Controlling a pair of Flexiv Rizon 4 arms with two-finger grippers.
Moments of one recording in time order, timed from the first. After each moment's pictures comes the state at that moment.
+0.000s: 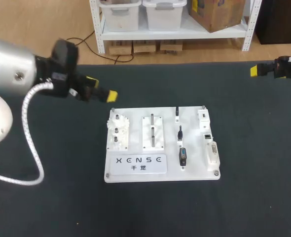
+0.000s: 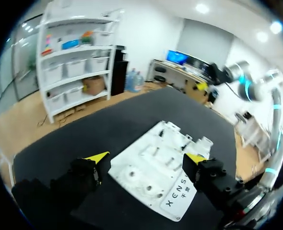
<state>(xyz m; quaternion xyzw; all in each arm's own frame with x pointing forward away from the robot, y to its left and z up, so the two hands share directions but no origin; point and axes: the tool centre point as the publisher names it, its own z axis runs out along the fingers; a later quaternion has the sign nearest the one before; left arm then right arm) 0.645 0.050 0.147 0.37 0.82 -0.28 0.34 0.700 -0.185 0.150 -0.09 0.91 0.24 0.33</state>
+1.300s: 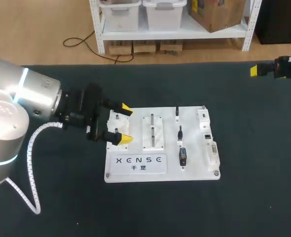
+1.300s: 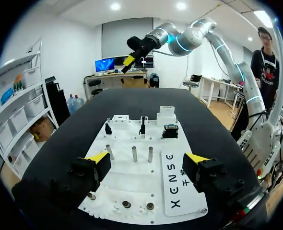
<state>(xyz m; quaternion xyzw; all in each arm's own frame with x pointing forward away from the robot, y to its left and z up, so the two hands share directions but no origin) 0.600 0.003 0.071 0.60 0.63 -0.35 0.36 0.700 -0.185 0.150 -0.09 0.91 0.24 0.33</state>
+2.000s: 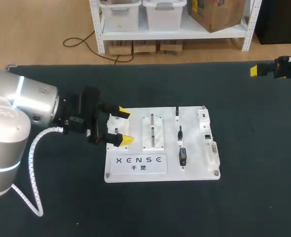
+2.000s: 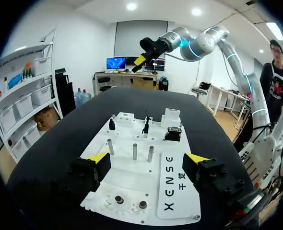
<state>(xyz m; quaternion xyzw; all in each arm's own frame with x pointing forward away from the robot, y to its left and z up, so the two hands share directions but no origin) 0.598 0.003 0.069 0.55 0.66 -0.36 0.36 0.700 -0.185 0.150 -0.09 0.91 0.24 0.33</state>
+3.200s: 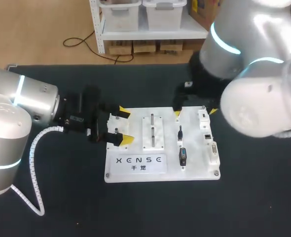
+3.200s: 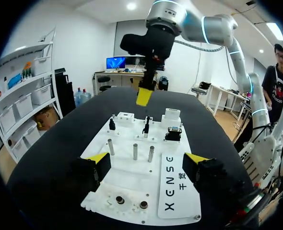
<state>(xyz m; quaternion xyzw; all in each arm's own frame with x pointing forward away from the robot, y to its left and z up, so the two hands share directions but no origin) 0.599 0.003 0.069 0.55 0.66 -0.36 0.36 0.629 0.001 0.075 -0.08 0.99 0.08 0.08</state>
